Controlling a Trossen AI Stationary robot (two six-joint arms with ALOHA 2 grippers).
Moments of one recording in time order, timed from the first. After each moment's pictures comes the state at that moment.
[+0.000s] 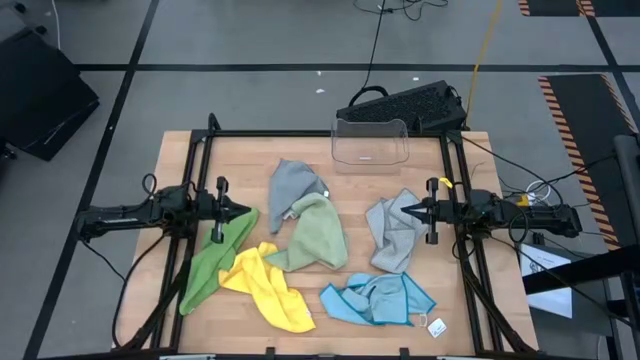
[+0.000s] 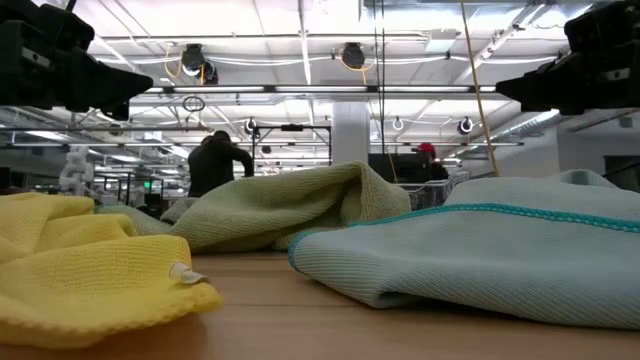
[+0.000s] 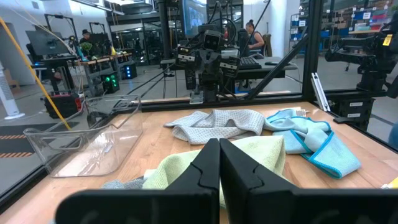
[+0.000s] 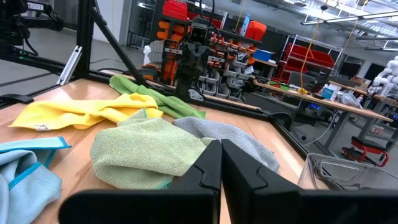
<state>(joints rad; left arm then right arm) 0.08 0.01 0.01 0.03 0.10 0.07 -0.01 0.02 0.01 0.02 0.02 -0.25</state>
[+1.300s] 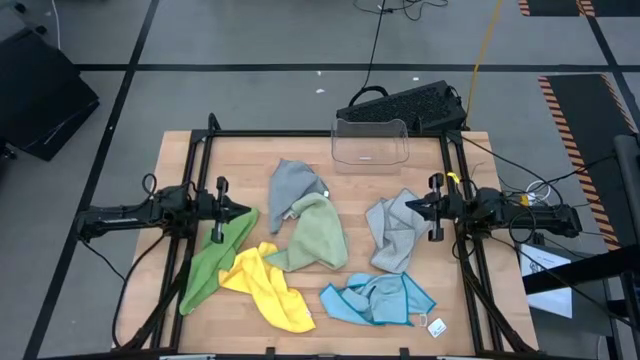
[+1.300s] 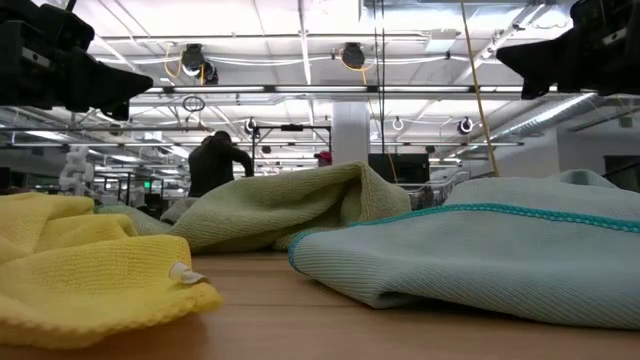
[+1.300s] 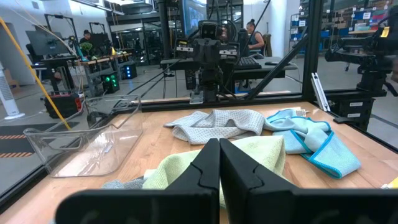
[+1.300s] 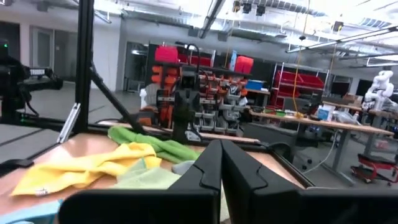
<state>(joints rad) 0.08 0.01 0.01 0.03 0.10 0.07 -0.01 0.02 0.02 0.19 0.03 -0.14</state>
